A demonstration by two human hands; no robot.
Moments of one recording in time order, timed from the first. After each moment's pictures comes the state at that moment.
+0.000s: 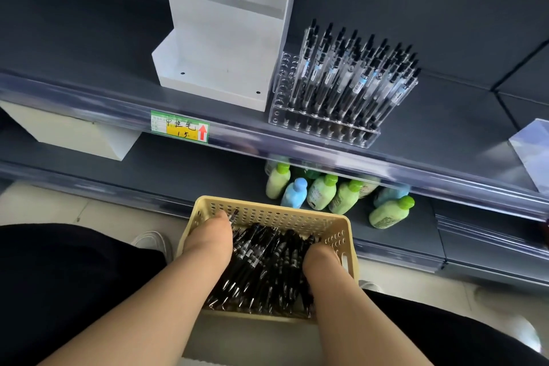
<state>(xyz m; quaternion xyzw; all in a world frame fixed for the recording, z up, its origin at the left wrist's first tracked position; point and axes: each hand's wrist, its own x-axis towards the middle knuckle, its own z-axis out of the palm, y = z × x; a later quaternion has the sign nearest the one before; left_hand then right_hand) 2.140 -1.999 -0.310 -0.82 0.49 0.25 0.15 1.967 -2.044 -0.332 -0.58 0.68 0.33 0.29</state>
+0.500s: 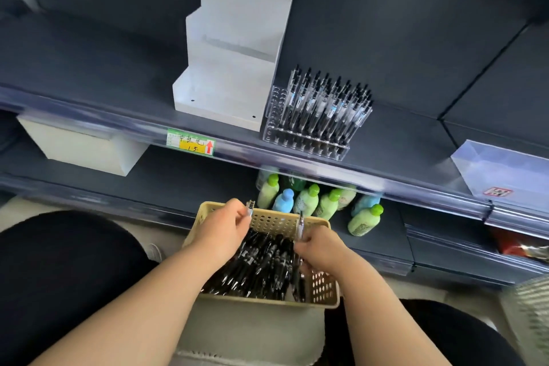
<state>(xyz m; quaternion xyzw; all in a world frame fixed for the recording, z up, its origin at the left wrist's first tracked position) 2.133 -1.965 -0.258 -0.76 0.53 0.30 -0.23 1.952 -2.005 -0.229 -0.67 0.64 0.07 0.38</state>
